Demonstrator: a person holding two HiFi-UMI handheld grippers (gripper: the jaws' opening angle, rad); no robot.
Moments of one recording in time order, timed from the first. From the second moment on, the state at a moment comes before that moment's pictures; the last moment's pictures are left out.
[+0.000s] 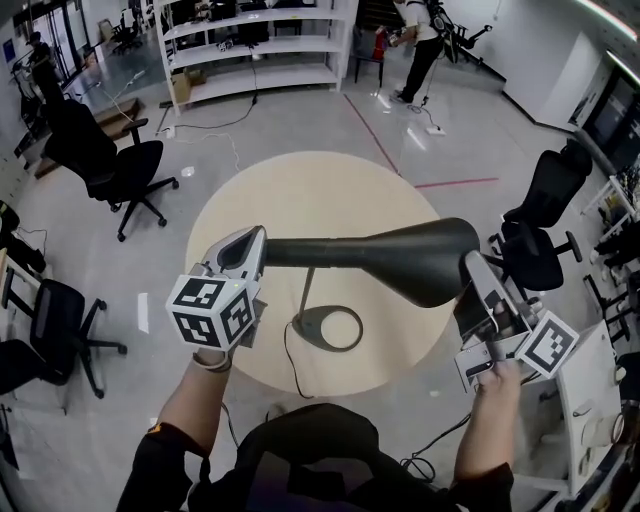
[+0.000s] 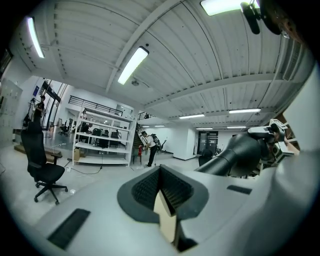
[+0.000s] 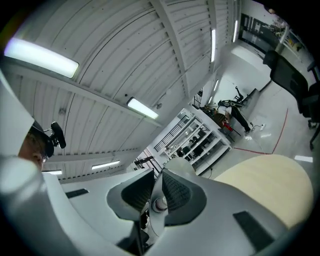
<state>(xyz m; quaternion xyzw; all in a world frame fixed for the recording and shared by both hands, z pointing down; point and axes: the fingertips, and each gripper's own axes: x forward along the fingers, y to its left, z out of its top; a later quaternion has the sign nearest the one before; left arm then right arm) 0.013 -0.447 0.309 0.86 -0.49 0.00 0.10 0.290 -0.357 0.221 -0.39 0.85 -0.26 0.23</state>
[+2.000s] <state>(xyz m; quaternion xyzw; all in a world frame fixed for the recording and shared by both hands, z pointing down) 0.014 -0.443 0.357 0.87 -0.48 0.01 0.12 0.177 -0.344 0.116 -0.45 0.89 -0.05 0.10</state>
